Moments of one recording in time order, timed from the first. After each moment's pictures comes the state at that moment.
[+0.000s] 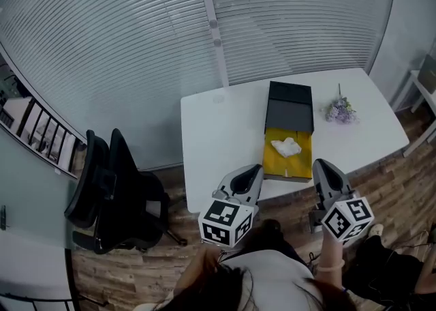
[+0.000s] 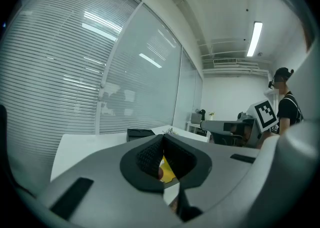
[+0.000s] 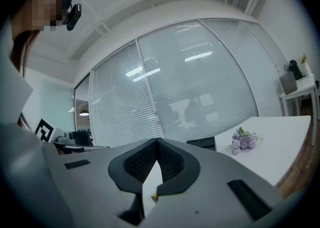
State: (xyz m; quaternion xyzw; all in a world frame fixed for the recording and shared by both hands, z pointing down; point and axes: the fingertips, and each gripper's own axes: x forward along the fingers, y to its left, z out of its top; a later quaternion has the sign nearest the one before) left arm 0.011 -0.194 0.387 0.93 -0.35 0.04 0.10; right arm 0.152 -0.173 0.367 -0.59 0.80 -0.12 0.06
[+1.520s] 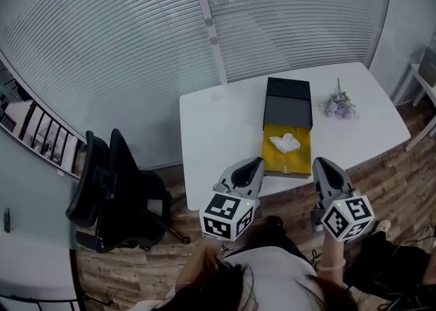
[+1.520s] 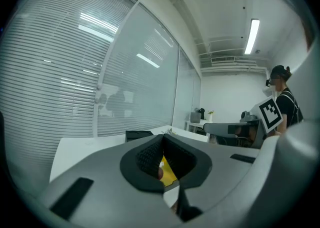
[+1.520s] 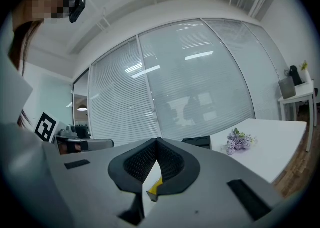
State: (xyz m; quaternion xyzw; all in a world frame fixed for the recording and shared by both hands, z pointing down) left arm 0.028 -0.200 0.381 0.93 -0.35 0.05 0.09; right arm 0.163 -0.167 0.371 -0.60 0.79 -0.11 0.04
